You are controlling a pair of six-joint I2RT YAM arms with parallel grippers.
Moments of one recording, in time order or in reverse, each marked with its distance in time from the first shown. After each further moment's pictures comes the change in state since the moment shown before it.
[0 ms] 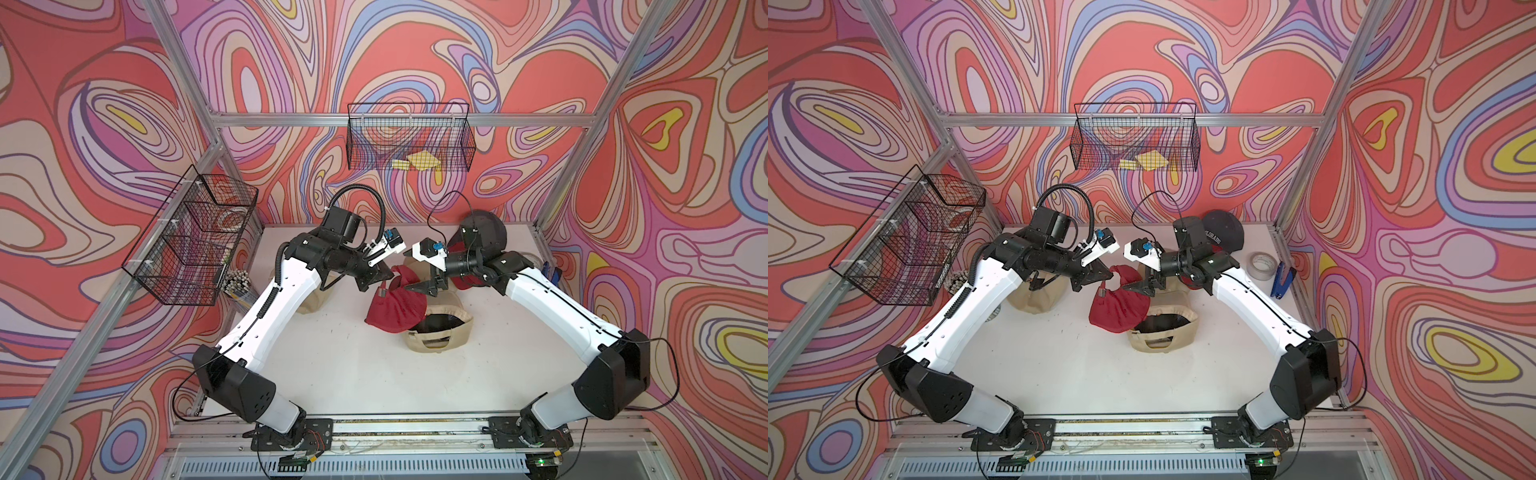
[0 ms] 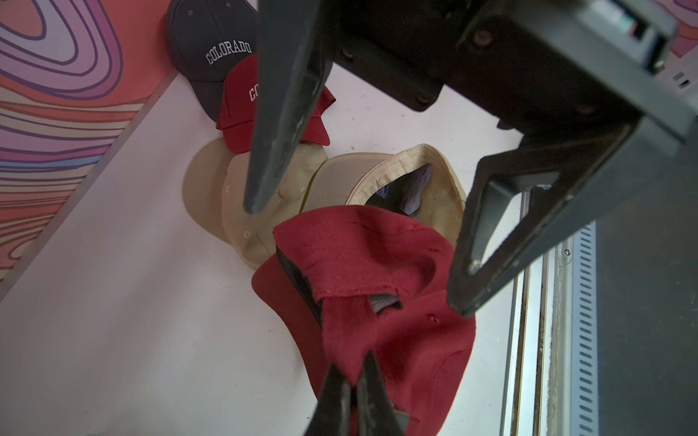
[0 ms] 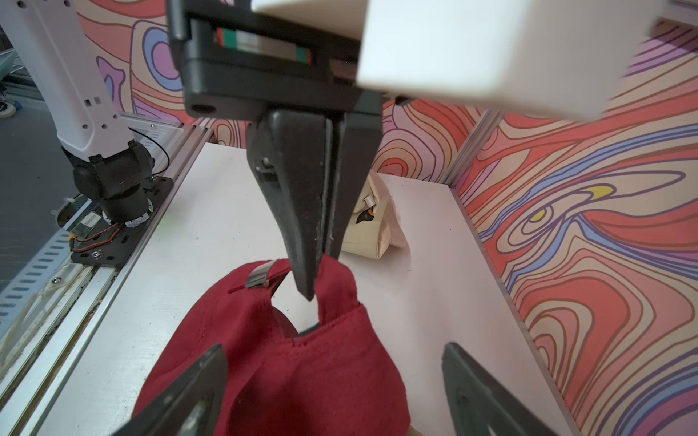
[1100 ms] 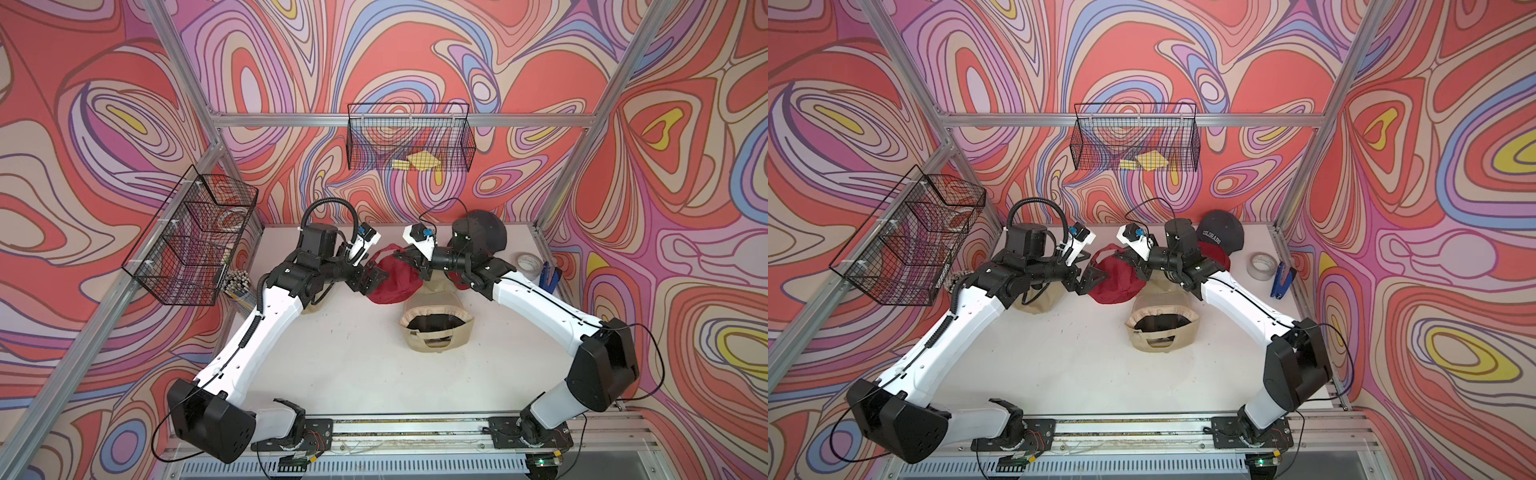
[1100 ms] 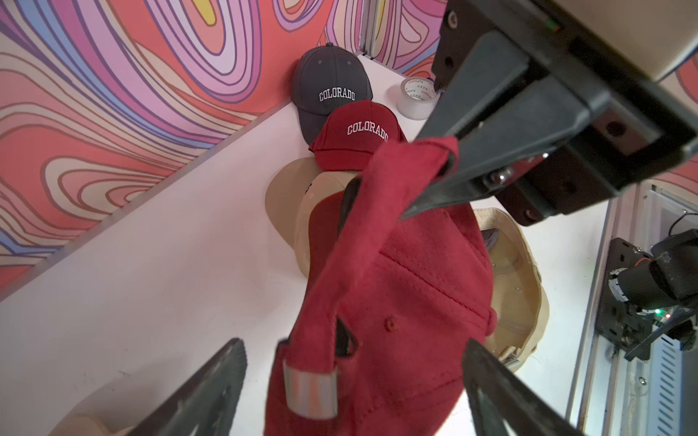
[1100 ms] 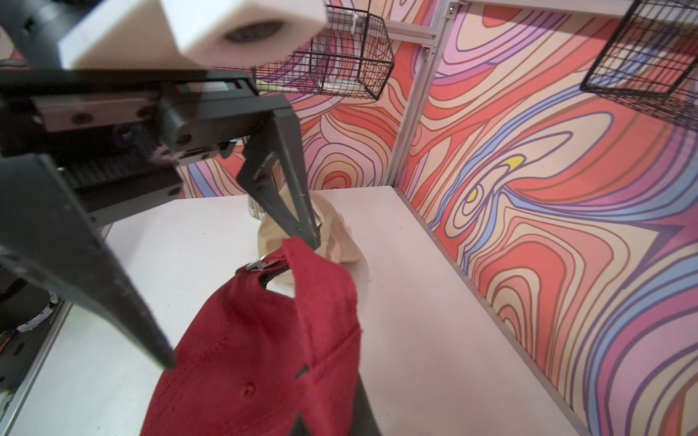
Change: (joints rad) left arm 0.084 -0.243 -0.383 0.454 -0.114 -0.337; right arm 0.042 0.048 -0.079 0.434 0.233 0.405
